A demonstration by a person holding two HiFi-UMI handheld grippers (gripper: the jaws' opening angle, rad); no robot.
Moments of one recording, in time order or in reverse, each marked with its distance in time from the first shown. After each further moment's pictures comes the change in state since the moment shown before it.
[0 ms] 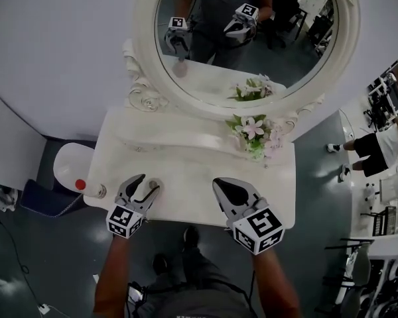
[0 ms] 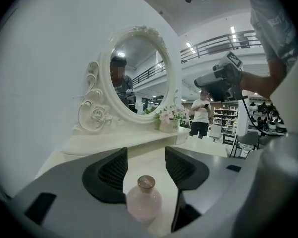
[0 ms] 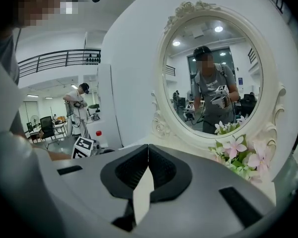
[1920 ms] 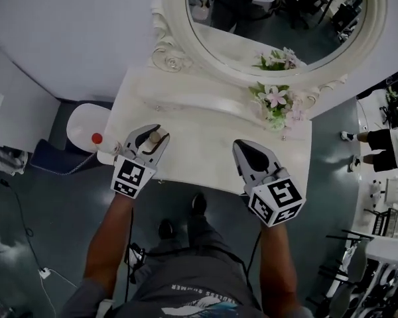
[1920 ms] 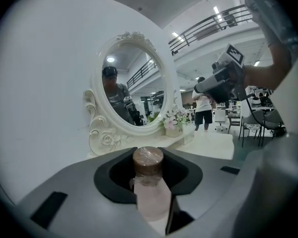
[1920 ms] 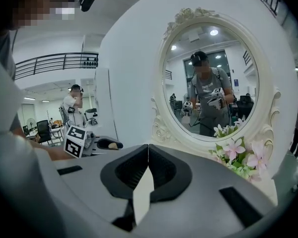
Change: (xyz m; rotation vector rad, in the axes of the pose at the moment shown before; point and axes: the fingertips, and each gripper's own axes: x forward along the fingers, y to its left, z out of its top) left arm -0.023 0.008 0.071 0.219 0.031 0.080; right arm -0.009 0.008 0.013 0.031 -0.049 -0.030
